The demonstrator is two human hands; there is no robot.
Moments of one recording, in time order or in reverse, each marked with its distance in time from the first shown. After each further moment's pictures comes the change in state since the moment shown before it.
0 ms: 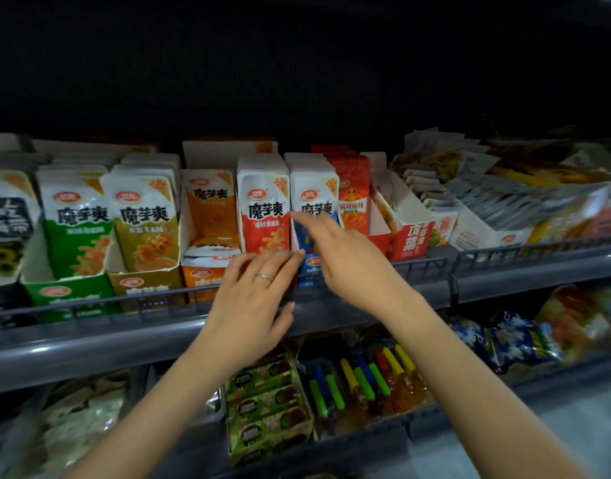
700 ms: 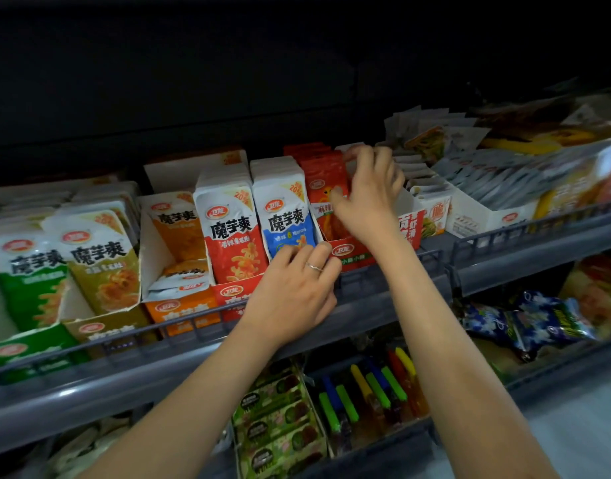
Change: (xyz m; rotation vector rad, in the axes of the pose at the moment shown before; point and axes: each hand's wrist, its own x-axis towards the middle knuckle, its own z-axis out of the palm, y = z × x) left_hand 0.075 0.037 0.037 0.185 0.179 0.330; right_hand 0.049 0.090 0.012 0.131 0.552 0.527
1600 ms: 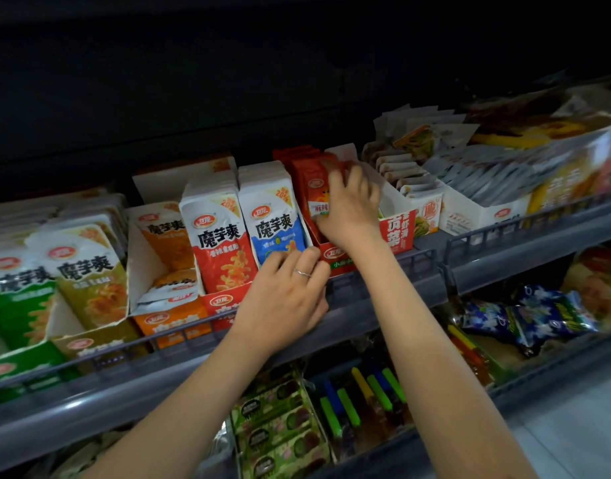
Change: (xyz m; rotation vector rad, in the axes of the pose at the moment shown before) left_hand 0.002 0.001 0.001 -0.007 0.077 0.000; right_hand 0.000 0.000 0.010 -0.208 -0.361 0.074
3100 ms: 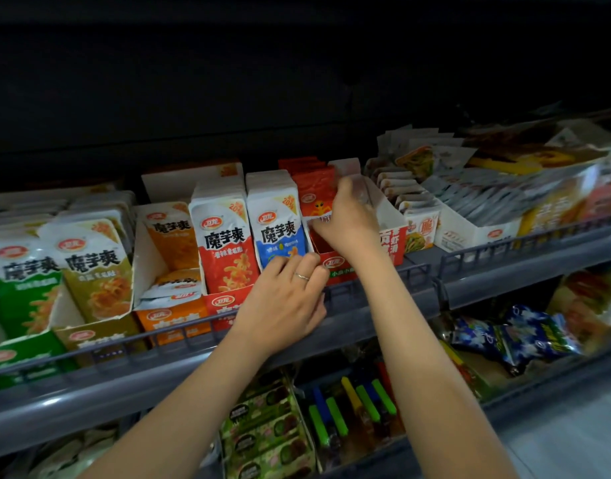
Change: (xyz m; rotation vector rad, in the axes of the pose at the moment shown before) left_hand 0.000 0.000 -0.001 -0.037 -0.009 -0.037; right_hand -0.007 -0.008 -0.014 0.178 -0.027 0.002
